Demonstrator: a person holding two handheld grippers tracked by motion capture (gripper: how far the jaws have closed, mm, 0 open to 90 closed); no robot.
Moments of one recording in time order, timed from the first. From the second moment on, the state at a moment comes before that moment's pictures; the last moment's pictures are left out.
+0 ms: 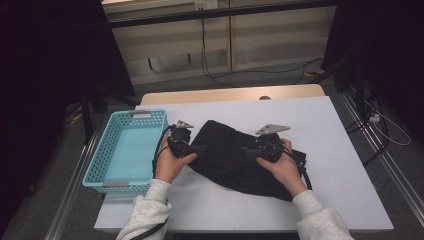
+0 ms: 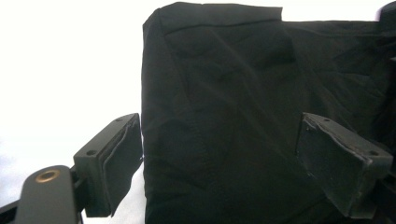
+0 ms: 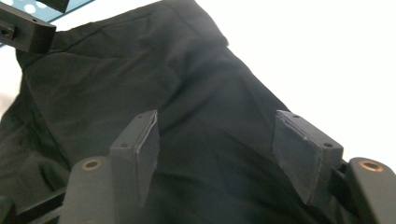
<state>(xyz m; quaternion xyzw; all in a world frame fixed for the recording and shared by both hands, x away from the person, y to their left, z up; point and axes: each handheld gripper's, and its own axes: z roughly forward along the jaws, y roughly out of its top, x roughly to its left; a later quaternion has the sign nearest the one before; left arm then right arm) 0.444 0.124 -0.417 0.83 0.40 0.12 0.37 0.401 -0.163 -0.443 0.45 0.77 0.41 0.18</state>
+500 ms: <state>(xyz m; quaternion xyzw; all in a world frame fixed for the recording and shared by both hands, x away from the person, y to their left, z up) 0.436 0.129 -0.414 0.82 0.40 0.12 0.39 0.418 -0.114 -0.461 0.42 0.81 0.38 0.15</state>
